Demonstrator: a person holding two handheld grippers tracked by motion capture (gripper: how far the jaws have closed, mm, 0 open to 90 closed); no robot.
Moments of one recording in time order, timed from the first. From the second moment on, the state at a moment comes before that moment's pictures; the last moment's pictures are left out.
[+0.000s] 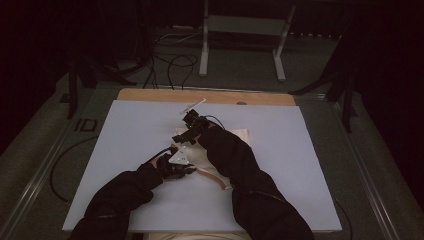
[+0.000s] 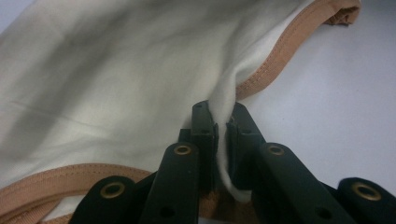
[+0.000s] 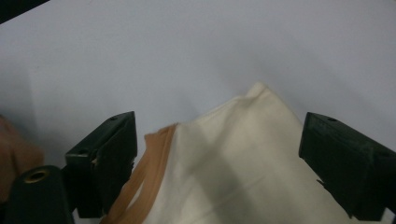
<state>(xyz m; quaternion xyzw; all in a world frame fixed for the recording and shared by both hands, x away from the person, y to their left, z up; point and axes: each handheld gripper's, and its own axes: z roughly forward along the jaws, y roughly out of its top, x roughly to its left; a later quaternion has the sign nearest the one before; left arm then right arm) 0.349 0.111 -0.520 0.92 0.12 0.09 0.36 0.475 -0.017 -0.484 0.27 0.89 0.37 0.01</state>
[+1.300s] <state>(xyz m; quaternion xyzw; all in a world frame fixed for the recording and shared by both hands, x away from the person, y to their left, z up) 0.352 0.115 -0.522 0.92 0.12 0.08 0.37 0.509 0.024 -0.509 0.26 0.92 0.28 0.07</state>
